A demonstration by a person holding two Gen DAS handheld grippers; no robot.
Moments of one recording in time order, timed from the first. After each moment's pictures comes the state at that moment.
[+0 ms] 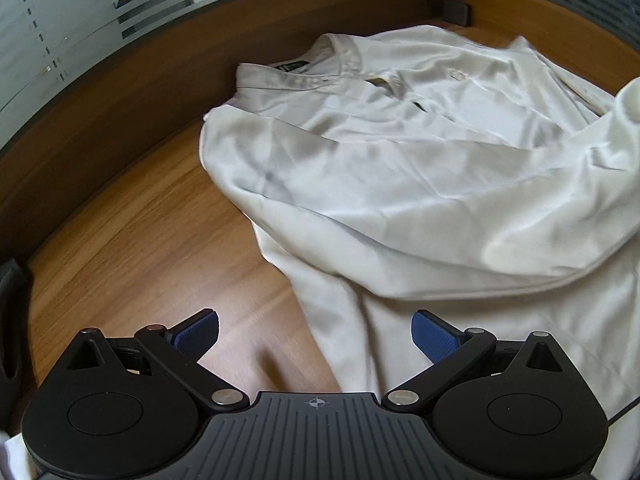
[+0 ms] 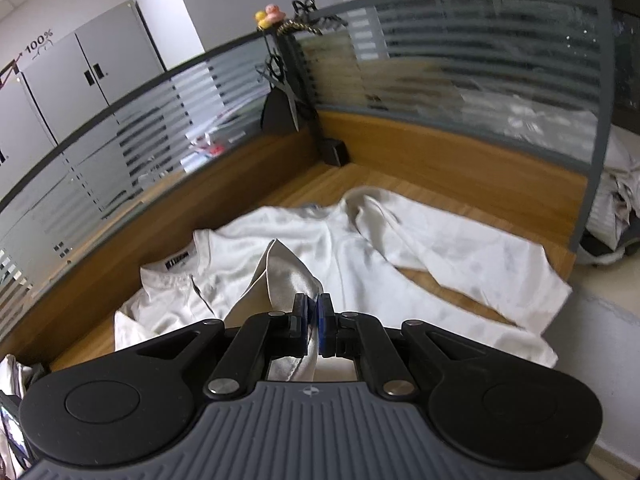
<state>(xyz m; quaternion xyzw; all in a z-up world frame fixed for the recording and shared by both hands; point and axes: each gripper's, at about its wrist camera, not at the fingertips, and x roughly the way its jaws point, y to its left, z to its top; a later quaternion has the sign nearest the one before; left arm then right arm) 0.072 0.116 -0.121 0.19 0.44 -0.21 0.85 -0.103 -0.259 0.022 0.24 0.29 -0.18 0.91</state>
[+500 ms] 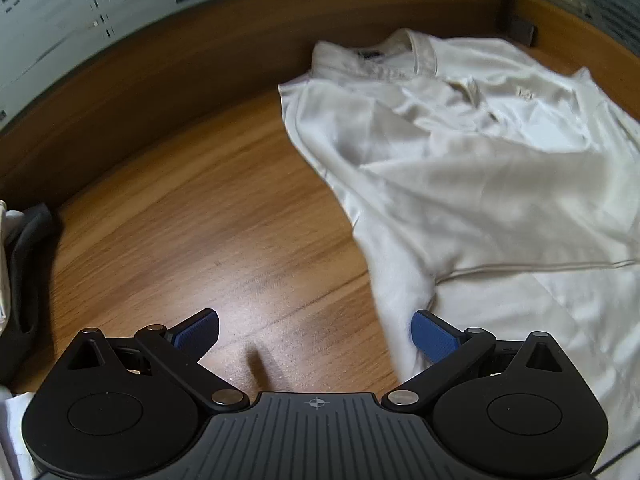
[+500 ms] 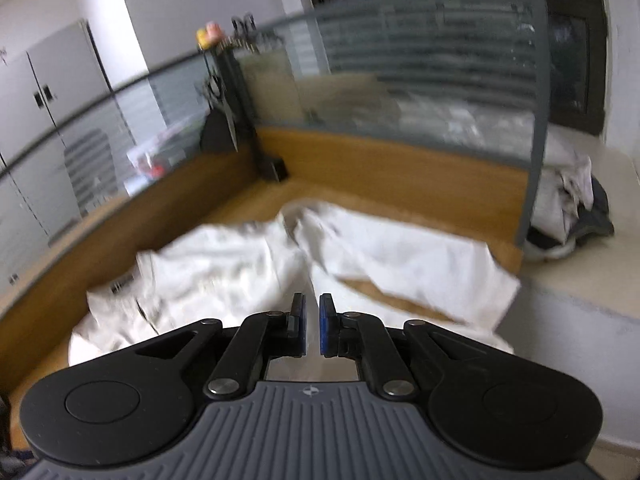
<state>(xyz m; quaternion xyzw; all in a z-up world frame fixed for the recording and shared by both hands) 0.087 0.153 -0.119 0.14 0.45 -0.16 0.87 -0.124 -0.266 -0.005 0.24 0.28 -0.27 0.89</state>
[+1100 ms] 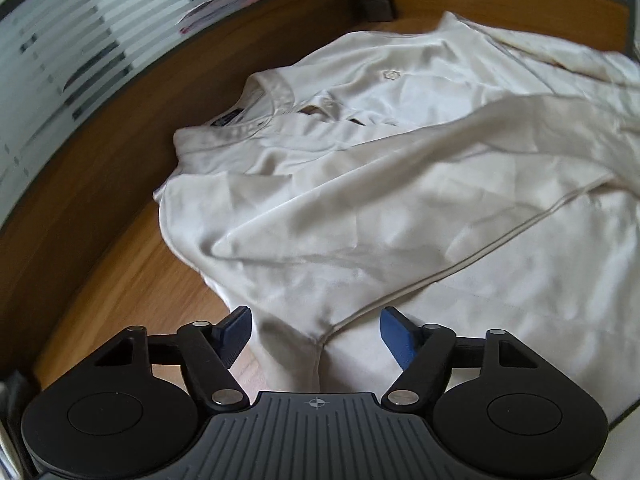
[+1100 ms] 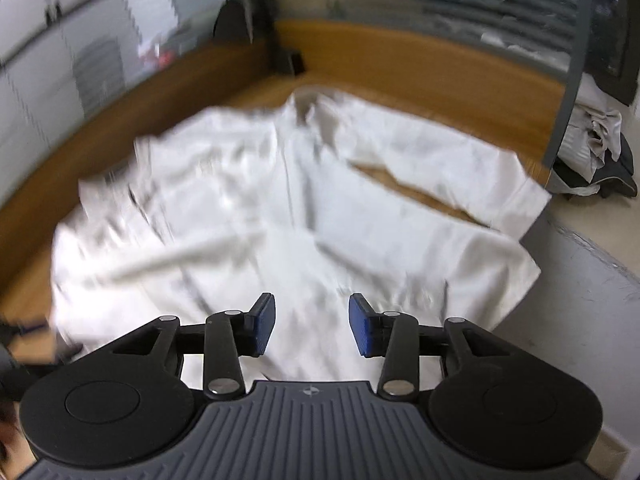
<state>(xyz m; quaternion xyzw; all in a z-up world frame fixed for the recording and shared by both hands) 0.063 0.070 -0.135 0.32 0.35 -0.28 0.84 -0.113 -0.249 -0.079 0.21 0.41 -0.21 0.86</state>
